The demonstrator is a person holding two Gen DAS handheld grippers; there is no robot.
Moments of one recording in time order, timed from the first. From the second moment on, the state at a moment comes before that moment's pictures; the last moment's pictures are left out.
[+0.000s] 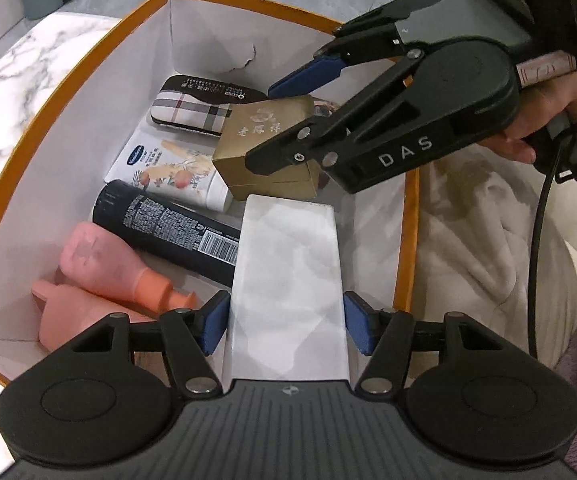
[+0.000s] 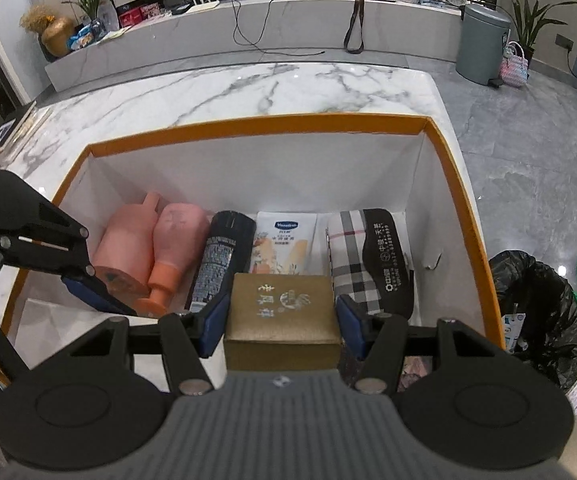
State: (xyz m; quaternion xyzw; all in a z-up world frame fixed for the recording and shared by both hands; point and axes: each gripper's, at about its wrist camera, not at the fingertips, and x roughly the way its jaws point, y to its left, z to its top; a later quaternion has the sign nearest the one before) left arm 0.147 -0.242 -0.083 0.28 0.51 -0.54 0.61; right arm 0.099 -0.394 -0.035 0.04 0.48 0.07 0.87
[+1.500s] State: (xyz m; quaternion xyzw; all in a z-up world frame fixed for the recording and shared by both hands) left arm 0.152 -0.215 -0.070 0.24 0.54 -0.42 0.69; right arm 0.109 -0.379 -0.041 0.02 0.50 0.04 0.87
